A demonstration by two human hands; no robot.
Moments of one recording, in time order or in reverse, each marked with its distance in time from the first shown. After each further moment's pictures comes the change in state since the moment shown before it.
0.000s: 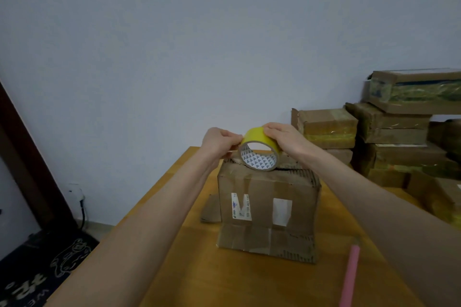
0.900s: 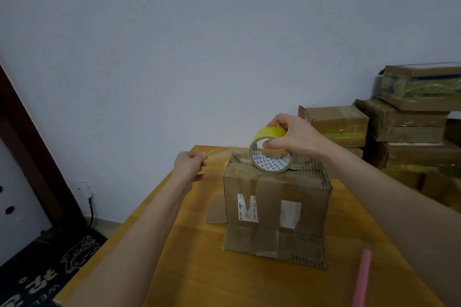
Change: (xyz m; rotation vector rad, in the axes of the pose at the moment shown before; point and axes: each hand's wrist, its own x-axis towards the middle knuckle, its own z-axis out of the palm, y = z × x) left_hand 0.003 -0.069 -0.048 -0.075 0.230 -0.141; right_hand 0.008 0.003 -0.013 -0.257 -0.016 -0.109
